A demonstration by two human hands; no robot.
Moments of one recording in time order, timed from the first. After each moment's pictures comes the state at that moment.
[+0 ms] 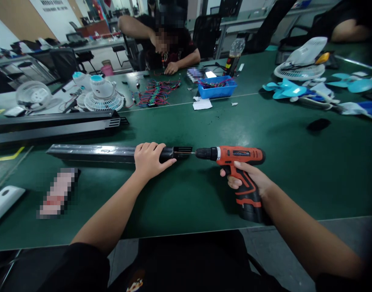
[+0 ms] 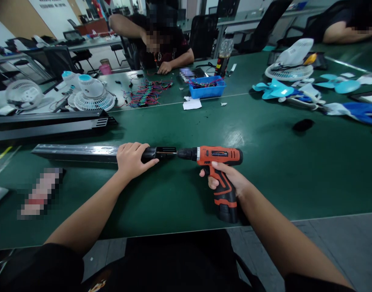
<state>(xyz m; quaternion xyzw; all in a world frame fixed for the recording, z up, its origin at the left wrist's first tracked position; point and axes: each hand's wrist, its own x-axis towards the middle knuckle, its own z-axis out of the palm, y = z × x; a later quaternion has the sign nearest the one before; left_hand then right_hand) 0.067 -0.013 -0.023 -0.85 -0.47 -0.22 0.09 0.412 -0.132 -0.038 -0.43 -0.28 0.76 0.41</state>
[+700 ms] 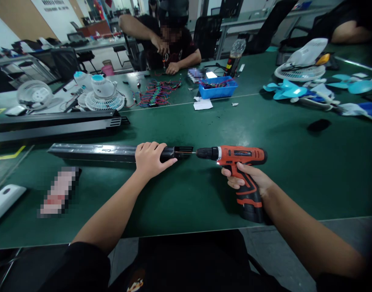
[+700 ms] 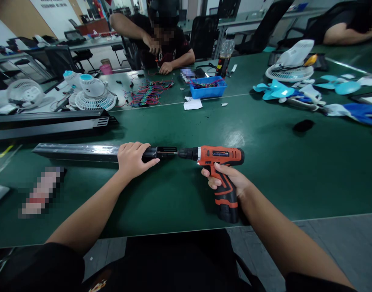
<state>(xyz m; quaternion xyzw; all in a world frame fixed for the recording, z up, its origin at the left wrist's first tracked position) 0.067 -0.013 -0.023 -0.85 -0.47 -0.22 0.08 0.409 -0.133 -0.034 -0.33 -0.29 0.78 0.44</state>
